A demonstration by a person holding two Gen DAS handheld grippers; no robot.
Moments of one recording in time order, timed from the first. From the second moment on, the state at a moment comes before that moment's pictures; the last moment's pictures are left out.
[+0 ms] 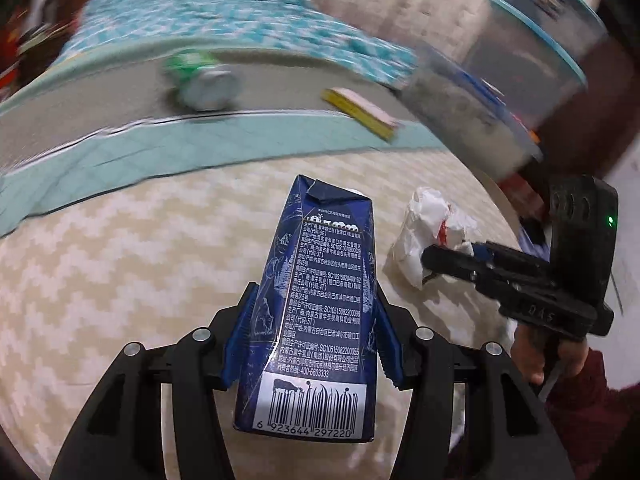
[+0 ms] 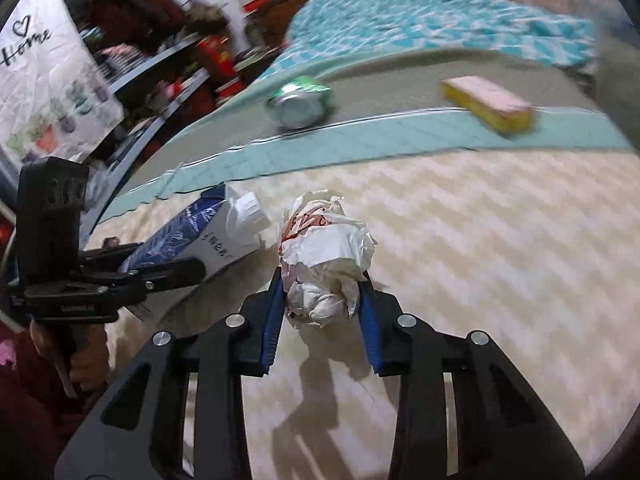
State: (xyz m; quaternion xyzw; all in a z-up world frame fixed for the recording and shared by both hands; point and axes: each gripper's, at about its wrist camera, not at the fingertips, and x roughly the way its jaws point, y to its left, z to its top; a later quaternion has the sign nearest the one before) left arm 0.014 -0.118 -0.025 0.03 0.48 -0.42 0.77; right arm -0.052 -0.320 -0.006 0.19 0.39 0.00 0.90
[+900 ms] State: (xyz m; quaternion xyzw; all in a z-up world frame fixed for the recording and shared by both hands) left arm -0.042 -0.207 -0.040 0.20 0.47 -0.42 0.74; right arm -0.147 -0.358 -0.032 0.20 0.34 -0.11 0.91
